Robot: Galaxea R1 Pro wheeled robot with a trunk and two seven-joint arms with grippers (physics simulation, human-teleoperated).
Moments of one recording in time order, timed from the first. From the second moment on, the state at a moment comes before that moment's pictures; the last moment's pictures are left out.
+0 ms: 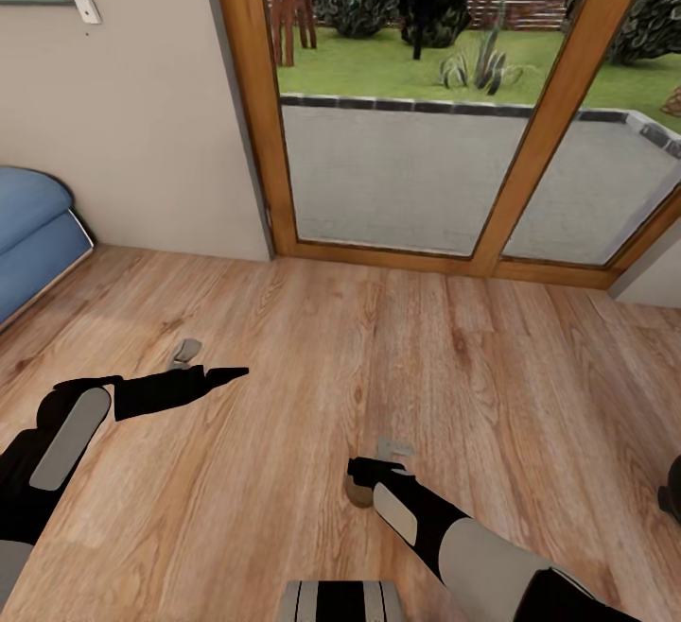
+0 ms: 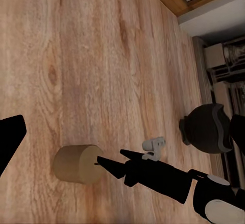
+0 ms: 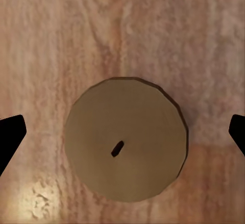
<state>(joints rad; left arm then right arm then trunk) -0.59 0.39 -0.05 -1.35 0.83 1.00 -0.52 -0.76 0.17 0.74 -0.33 -0.88 0.09 -0.30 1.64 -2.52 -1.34</state>
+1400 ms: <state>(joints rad) -0.59 0.39 -0.05 -1.35 0.83 1.00 -0.52 -0.76 0.17 0.74 -0.33 -0.88 0.09 -0.30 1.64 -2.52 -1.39</state>
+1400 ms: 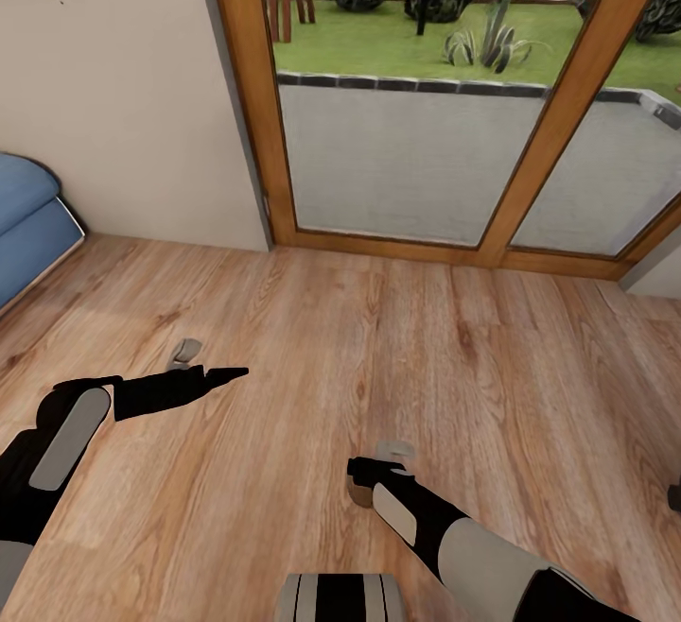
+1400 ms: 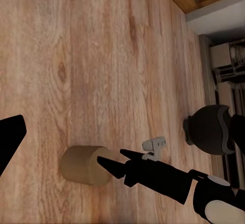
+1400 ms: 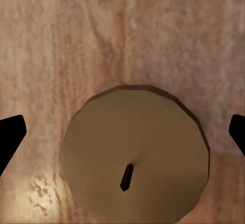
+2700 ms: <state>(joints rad) -0.59 0.39 -0.04 -1.35 0.83 1.00 -0.52 -0.76 0.17 0.74 -0.33 -0.88 0.08 -0.30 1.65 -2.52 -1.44</state>
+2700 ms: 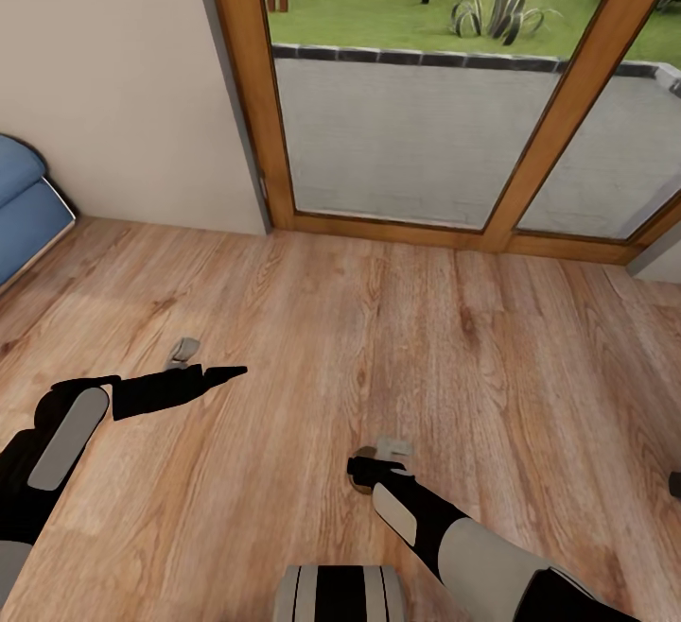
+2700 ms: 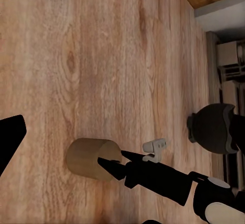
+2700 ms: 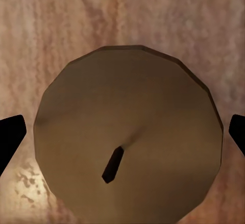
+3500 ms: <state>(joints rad) -0.59 0.39 -0.04 -1.35 0.83 1.00 -0.52 -0.76 0.17 0.74 -0.33 -0.87 0.08 -0.30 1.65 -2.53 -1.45</state>
